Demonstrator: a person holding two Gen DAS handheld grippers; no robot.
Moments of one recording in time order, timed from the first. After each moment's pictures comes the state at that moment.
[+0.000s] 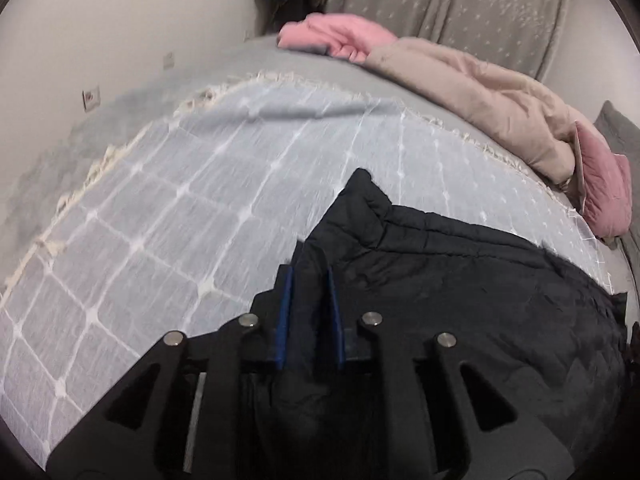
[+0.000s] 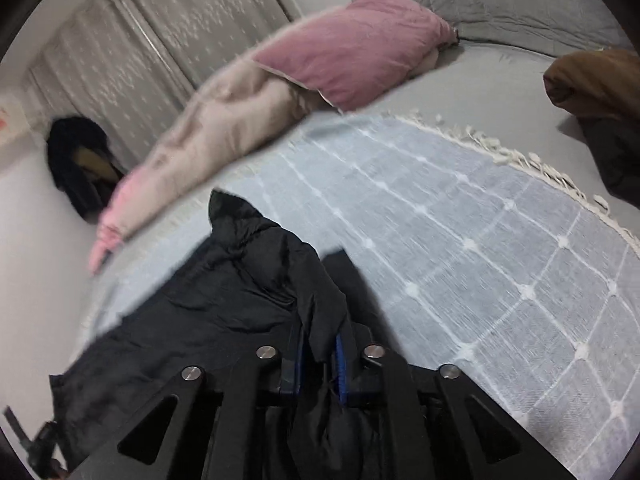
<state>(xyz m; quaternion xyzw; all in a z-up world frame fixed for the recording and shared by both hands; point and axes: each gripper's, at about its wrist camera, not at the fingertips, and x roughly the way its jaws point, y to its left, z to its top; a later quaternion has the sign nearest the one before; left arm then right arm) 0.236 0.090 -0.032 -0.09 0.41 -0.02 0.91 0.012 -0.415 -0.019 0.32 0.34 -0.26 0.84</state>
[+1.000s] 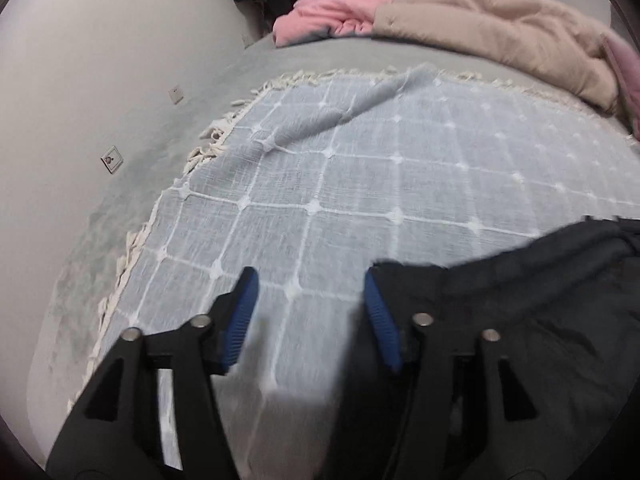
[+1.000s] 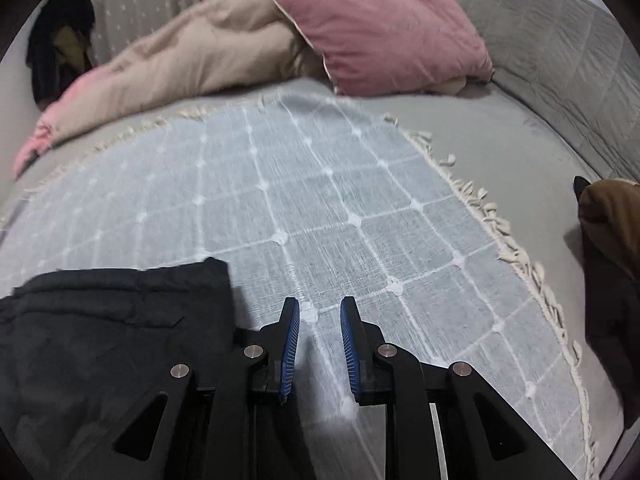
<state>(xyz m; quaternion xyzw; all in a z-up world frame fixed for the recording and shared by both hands) 0.303 0.077 -0.027 0.07 0.42 0.03 0.90 0.077 -0.440 -0.004 0.14 0.42 -0.28 0.86</state>
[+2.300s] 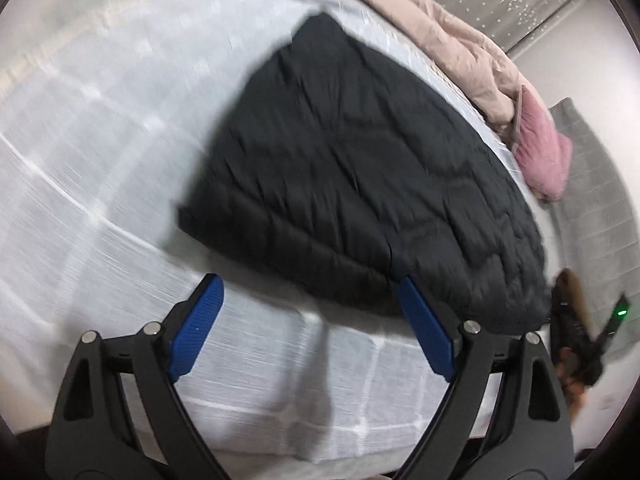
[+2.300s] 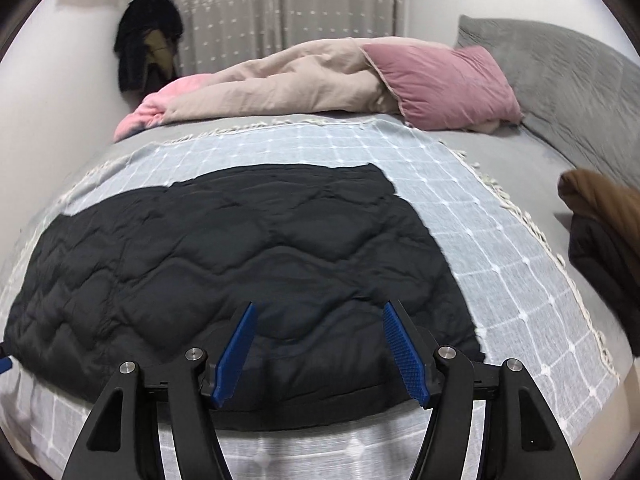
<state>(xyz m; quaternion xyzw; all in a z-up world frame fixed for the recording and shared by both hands) 0.080 0.111 -0.070 -0.22 0.53 -0.14 0.81 -0.044 -0.251 0.020 0.08 0.37 -0.20 0.90</state>
